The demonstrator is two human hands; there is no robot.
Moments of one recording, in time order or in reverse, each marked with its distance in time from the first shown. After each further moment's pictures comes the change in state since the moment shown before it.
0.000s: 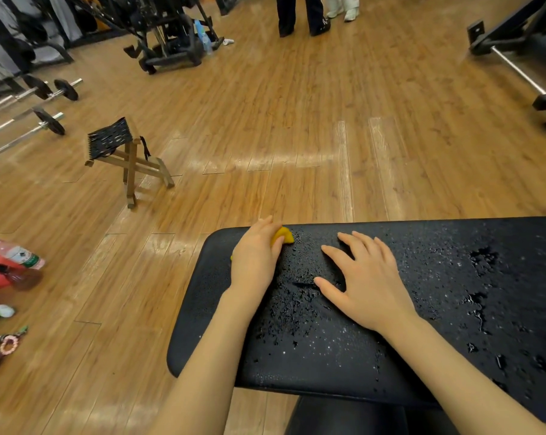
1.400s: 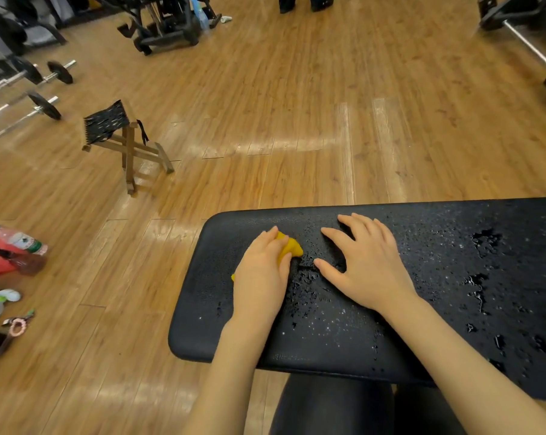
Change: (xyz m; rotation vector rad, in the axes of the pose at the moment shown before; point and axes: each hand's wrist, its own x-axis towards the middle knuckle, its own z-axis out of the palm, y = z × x) left_hand -0.064 0.016 0.000 -0.016 0.017 -0.017; right_hand 0.002 0.003 0.001 0.037 0.018 -0.015
